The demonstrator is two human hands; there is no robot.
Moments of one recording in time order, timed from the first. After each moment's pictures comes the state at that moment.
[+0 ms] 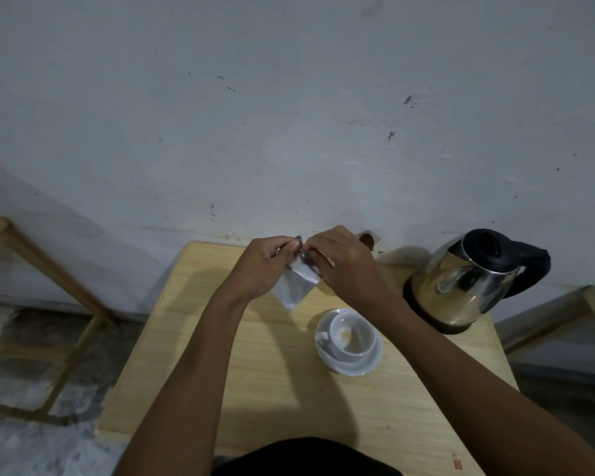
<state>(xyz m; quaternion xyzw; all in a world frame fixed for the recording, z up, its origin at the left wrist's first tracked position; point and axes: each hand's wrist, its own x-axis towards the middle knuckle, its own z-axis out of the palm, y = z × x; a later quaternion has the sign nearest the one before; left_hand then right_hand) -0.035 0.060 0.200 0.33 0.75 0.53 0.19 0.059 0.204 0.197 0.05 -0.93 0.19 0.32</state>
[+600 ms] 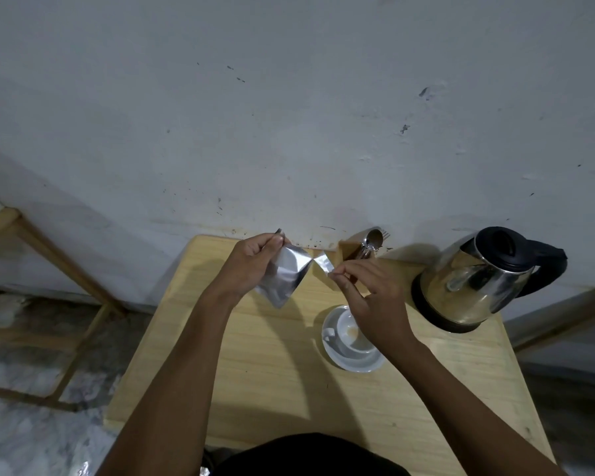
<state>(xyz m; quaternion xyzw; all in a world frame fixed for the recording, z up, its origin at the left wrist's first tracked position) -0.053 0.040 0.179 0.21 0.73 0.61 0.23 0.109 0.187 0.173 -0.06 -0.86 0.34 0.37</state>
